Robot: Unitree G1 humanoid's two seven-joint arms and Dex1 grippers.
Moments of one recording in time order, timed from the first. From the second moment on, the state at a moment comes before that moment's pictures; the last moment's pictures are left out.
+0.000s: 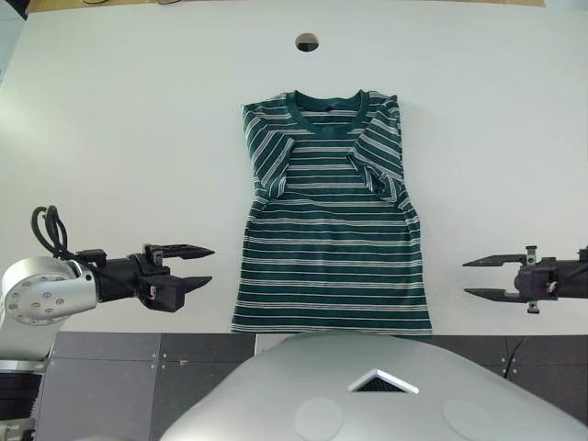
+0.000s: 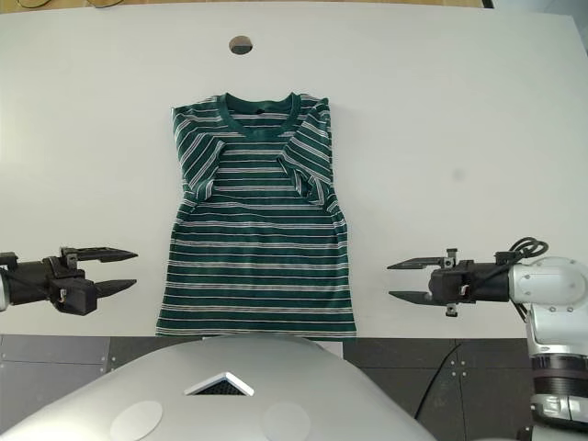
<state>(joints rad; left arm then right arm) 0.53 1.03 0.16 -0.08 0.15 -0.80 -1.05 0.31 -0.88 -0.09 0.19 0.09 -0.76 1.47</state>
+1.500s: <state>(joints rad) 0.46 1.06 -0.29 0.00 0.24 -1.01 -0.75 0.19 -1.08 0.50 0.13 -0.06 -1.13 1.05</state>
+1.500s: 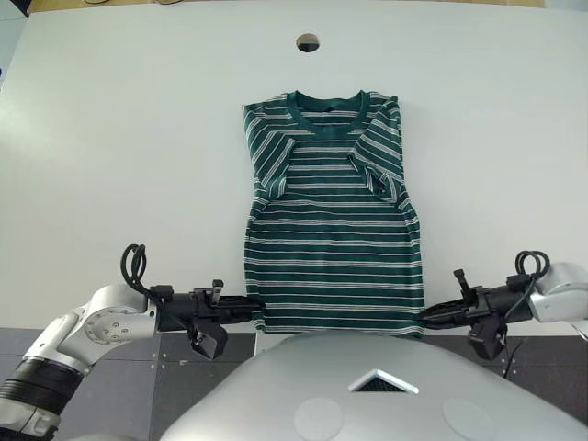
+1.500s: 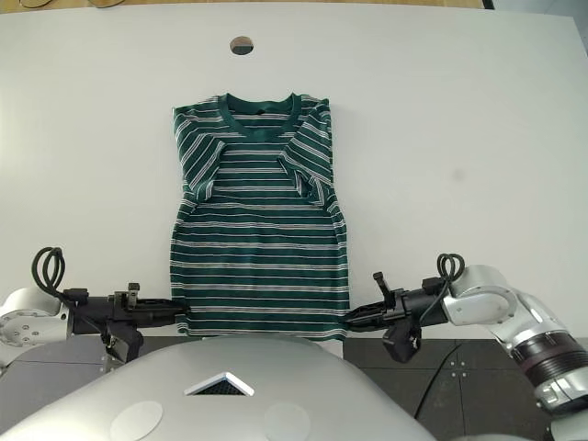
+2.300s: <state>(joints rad) 0.54 1.41 -0.26 -0.52 -0.72 -0.35 -0.98 0.20 -1.22 0.30 -0.34 0.91 0.03 1.34</state>
